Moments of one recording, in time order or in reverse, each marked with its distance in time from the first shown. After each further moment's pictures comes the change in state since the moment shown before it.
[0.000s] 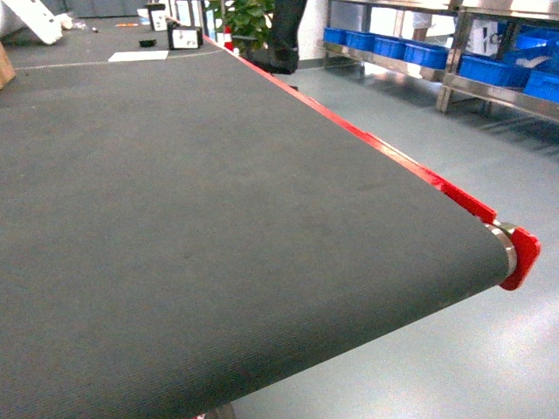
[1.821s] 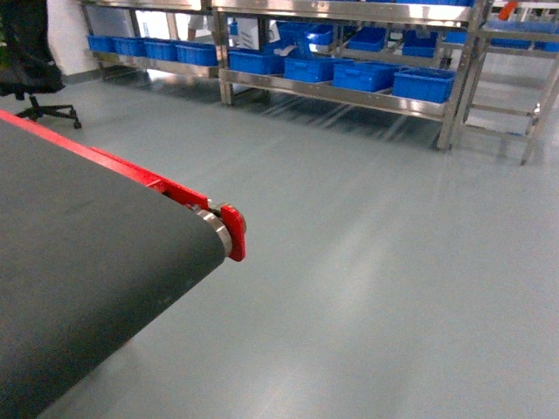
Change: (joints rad) left arm 0.000 0.000 0.000 0.000 0.000 0.000; right arm 0.000 0.000 0.000 0.000 0.000 0.000
